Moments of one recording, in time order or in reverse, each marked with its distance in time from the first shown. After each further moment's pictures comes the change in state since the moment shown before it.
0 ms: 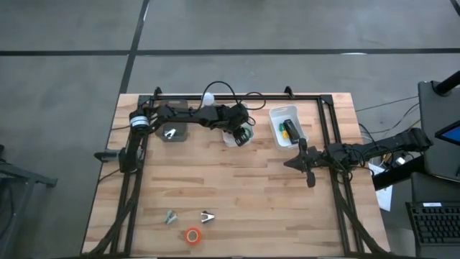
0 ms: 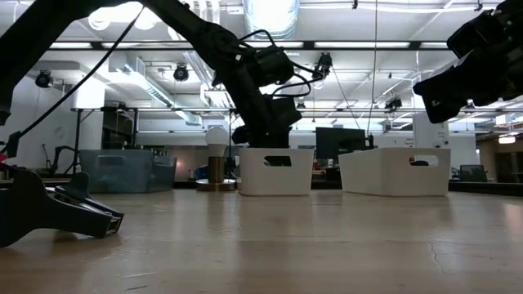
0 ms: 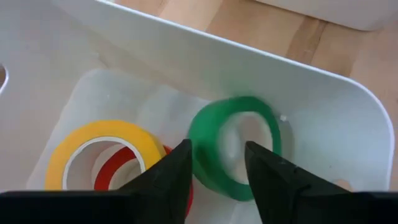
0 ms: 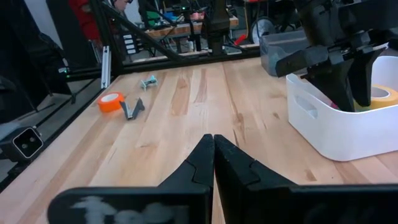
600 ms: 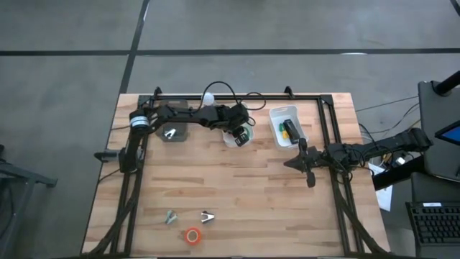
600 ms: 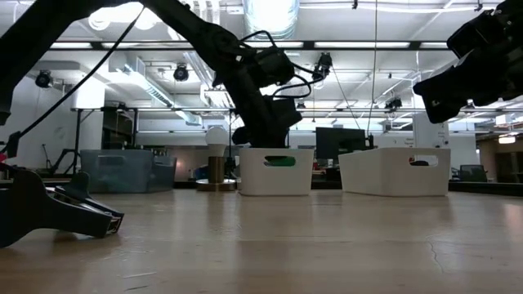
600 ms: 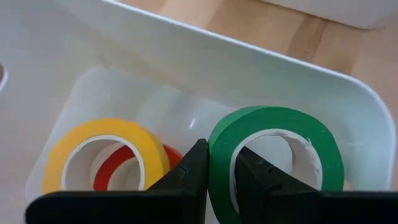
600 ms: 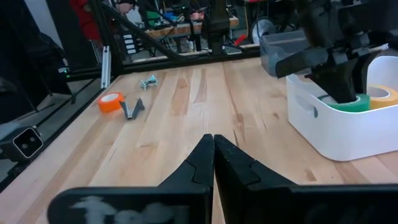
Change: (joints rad) left arm 0.000 0.000 0.001 -0.003 -0.002 -0.002; right arm 0.000 0.000 0.000 0.000 0.000 0.000
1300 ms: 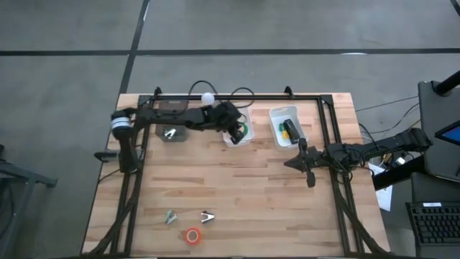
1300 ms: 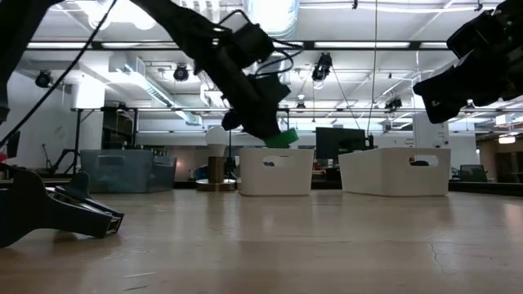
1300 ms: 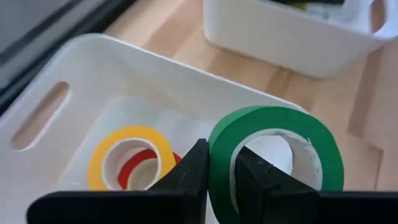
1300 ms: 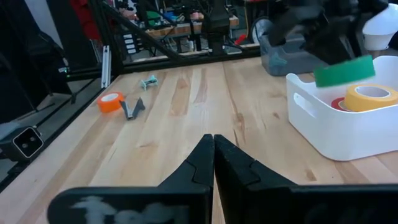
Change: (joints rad) left arm -0.007 -0.202 -0.221 0.222 -0.025 -0.043; right arm 0.000 0.000 0.000 0.000 0.000 0.000
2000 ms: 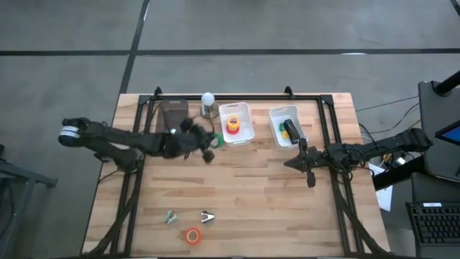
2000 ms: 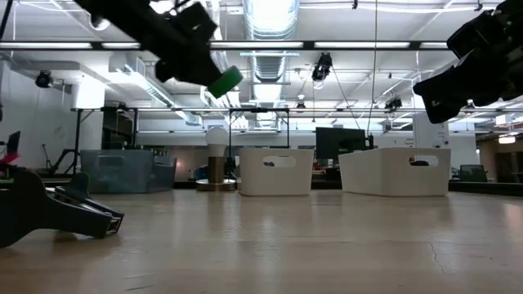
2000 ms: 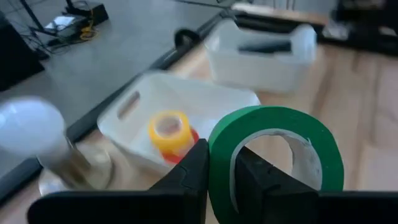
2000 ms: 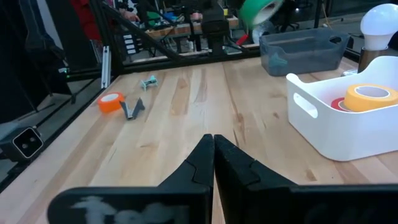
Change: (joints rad) left arm -0.335 -0.576 -0.518 0.185 -0.479 -0.028; right arm 0.000 -0.001 0.000 0.000 0.000 0.000
